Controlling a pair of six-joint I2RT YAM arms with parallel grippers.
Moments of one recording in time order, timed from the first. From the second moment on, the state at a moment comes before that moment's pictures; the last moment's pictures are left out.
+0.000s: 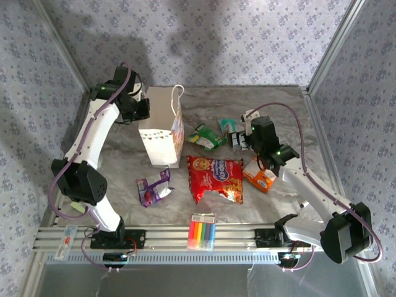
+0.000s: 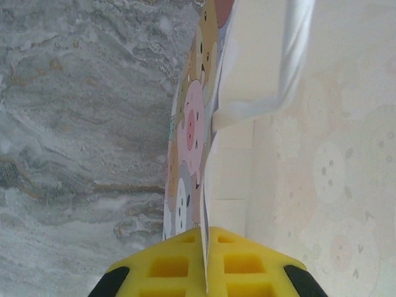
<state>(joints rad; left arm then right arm) -0.25 1.70 1.81 -1.18 0.10 -0.32 0.46 1.17 0.90 -0.29 0.16 0.07</state>
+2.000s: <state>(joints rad) -0.28 1.48 1.69 -1.14 -0.02 -0.43 0.37 0.94 0.54 -0.65 -0.44 0.61</state>
